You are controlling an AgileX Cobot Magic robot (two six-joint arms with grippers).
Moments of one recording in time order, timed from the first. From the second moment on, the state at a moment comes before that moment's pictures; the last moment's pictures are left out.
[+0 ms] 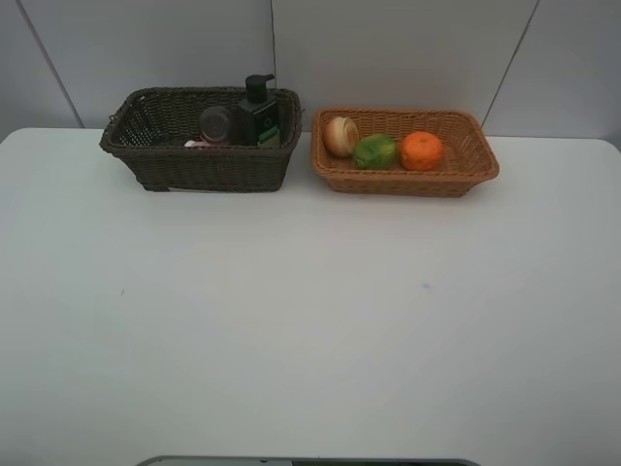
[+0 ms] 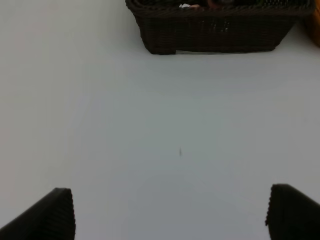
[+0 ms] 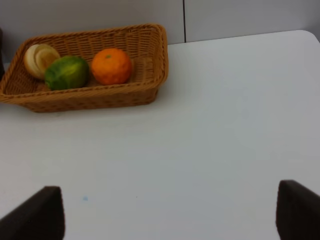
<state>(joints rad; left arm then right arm) -0.08 -0.01 -0.50 -0.01 1.06 -0.02 -0.04 -0.01 -0.52 -0.02 1.06 0.04</state>
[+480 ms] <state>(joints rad) -0.08 -0.01 -0.50 -0.01 1.06 -0.02 -0.04 -0.01 -0.52 -0.02 1.06 0.04</state>
